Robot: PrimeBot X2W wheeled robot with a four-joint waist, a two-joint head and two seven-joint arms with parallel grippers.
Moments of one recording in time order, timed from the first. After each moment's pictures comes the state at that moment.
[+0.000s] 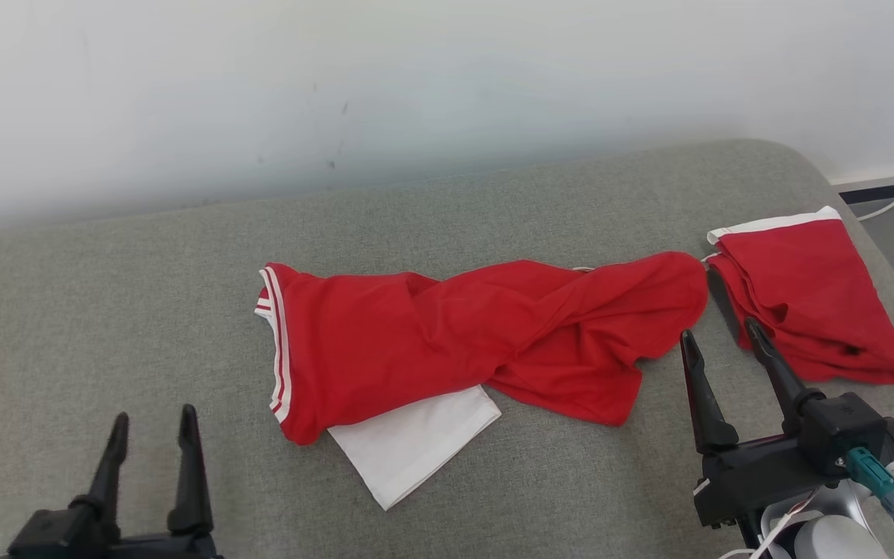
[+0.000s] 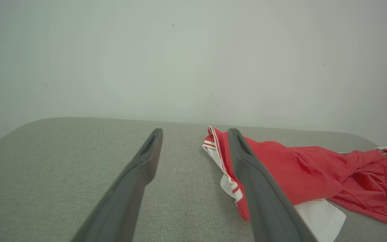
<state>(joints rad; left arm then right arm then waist) 0.04 0.17 -0.16 -0.01 -0.25 0.13 -0.19 -0.08 -0.18 0.14 0.05 0.23 -0.07 -0.16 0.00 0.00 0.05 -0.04</state>
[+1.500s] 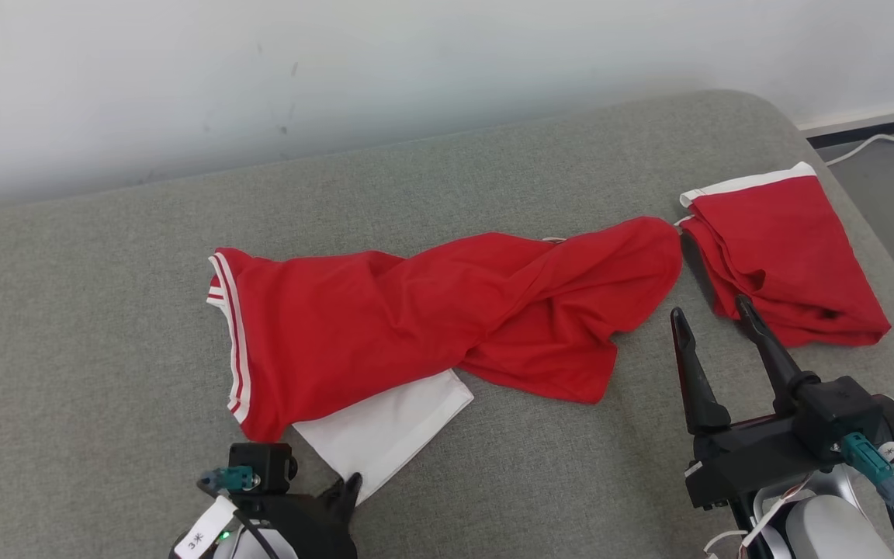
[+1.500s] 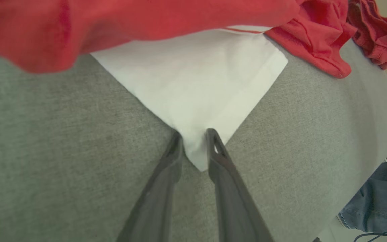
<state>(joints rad) -0.19 0.06 -0.40 0.37 -0.42 -0.03 0.29 -0.13 -0.17 0.15 0.07 0.23 -0.05 -0.19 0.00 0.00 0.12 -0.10</state>
